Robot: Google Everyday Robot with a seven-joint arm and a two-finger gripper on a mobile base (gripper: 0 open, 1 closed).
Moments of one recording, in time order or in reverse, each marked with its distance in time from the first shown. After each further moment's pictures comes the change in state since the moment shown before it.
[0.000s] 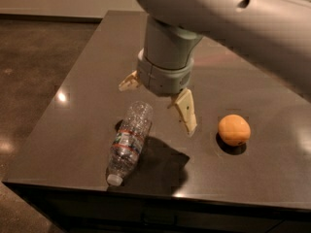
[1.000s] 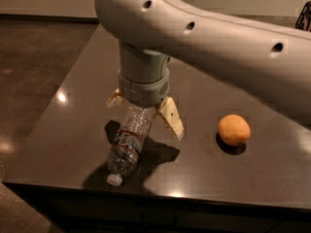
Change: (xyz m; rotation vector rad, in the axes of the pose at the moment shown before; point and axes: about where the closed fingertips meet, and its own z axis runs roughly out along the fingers) arm -0.018 -0.014 0.039 -0.105 0.008 -0.137
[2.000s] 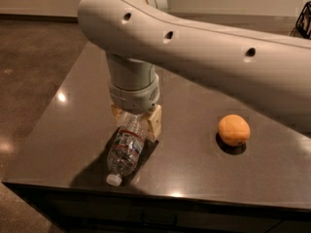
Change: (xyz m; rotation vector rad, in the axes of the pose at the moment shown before) arm -0.012 -0.008 0.014 -0.052 0.009 -0.041
